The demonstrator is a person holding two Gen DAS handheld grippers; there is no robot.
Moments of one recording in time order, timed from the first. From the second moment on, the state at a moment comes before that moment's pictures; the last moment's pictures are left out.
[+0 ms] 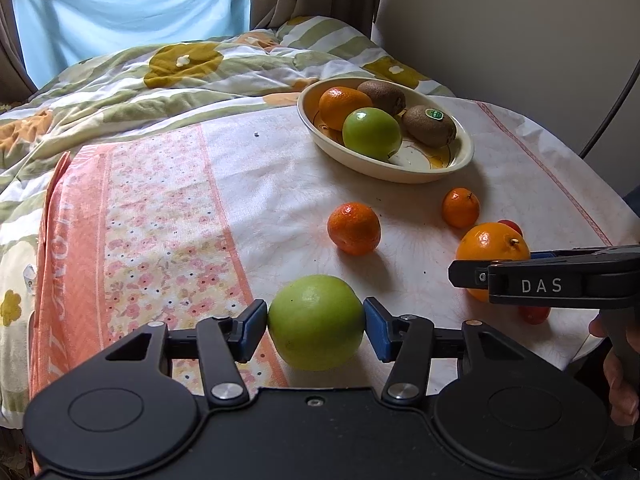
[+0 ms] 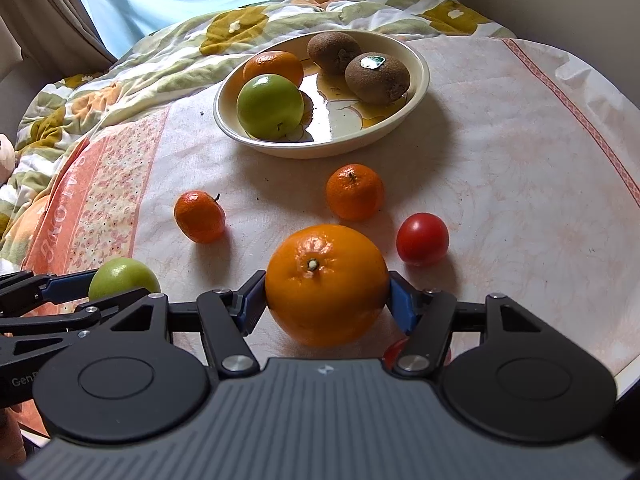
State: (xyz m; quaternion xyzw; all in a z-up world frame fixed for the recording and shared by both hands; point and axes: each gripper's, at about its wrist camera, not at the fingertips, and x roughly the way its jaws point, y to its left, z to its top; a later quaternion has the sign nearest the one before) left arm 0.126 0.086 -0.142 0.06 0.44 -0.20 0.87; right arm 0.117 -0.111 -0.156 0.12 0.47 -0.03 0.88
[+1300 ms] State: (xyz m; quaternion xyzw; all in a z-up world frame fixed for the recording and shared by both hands) left arm 0.191 -0.033 -0.057 0.02 0.38 -0.19 0.90; right arm 0.215 -0.228 -0.043 0.10 0.41 0.05 0.91
